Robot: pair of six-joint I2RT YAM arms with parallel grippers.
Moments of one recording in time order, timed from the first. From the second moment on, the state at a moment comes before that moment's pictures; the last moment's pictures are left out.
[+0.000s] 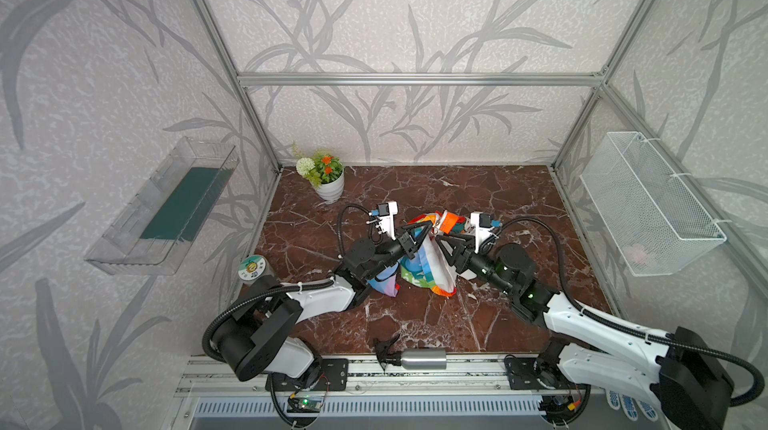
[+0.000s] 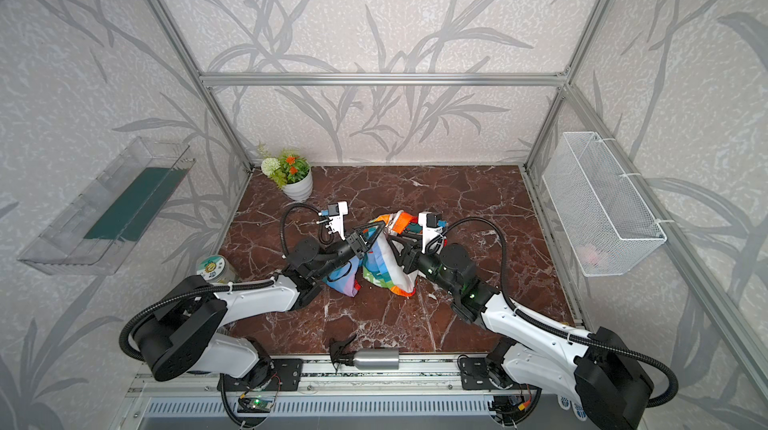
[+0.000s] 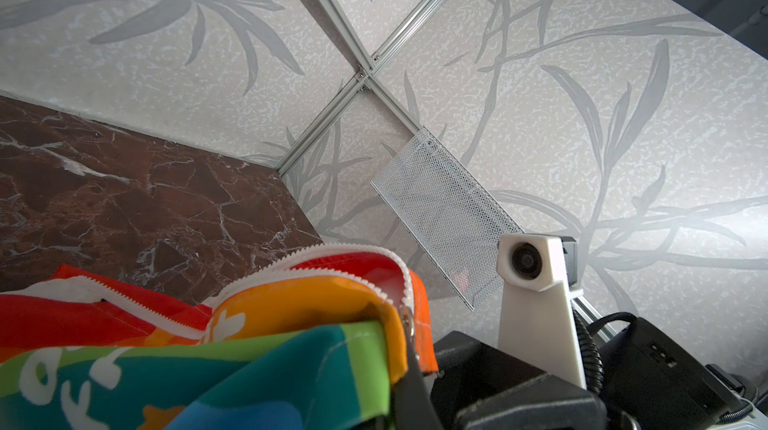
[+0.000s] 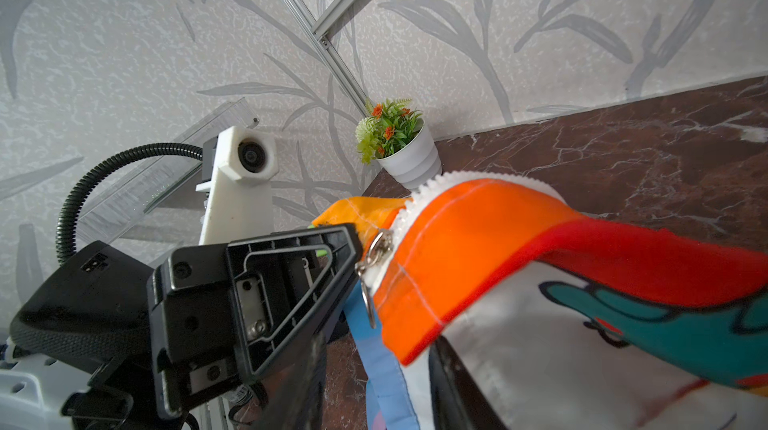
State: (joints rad) left arm -0.70 1.45 0.53 1.12 0.25 -0.87; right arm 0.76 1.06 0.48 0.54 -0.07 0.63
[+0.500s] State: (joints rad) left arm -0.70 1.44 0.53 1.12 0.25 -0.87; right arm 0.74 1.14 0.51 0.65 -0.11 0.67
